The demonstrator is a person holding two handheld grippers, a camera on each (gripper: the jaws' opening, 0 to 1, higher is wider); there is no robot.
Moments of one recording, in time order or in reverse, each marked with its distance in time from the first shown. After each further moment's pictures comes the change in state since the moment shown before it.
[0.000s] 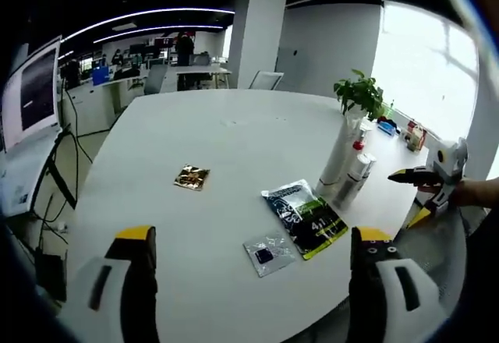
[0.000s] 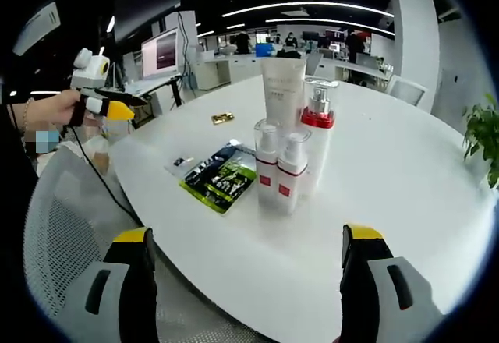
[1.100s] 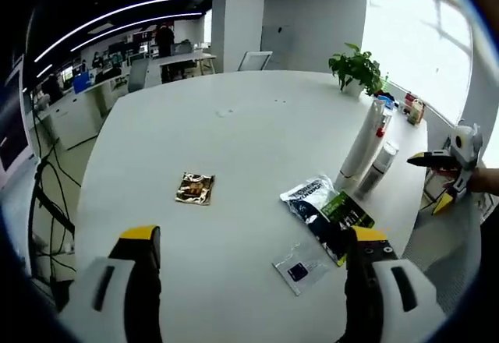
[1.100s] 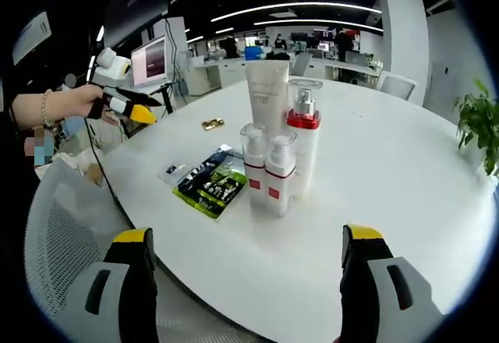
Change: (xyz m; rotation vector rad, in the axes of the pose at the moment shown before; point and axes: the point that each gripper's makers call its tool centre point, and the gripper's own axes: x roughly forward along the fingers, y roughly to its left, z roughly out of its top) left arm 0.056 0.035 0.024 0.118 0.122 -0.039; right arm 0.001 -0.010 0.002 0.054 -0.022 -0.031
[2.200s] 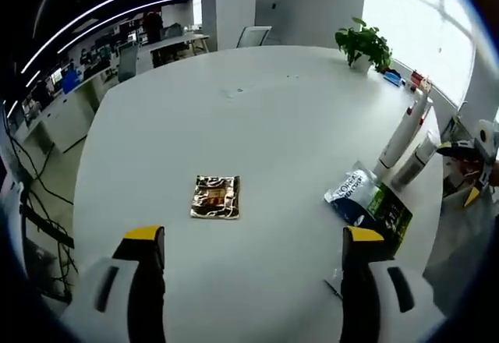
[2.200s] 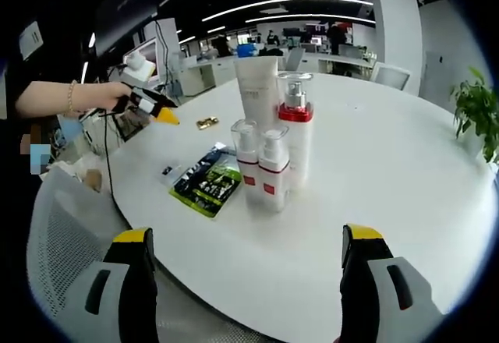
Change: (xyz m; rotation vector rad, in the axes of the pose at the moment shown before) left arm 0.069 0.051 0.006 0.065 0.134 -0.006; right arm 0.001 -0.005 -0.004 0.050 0.019 -0.016
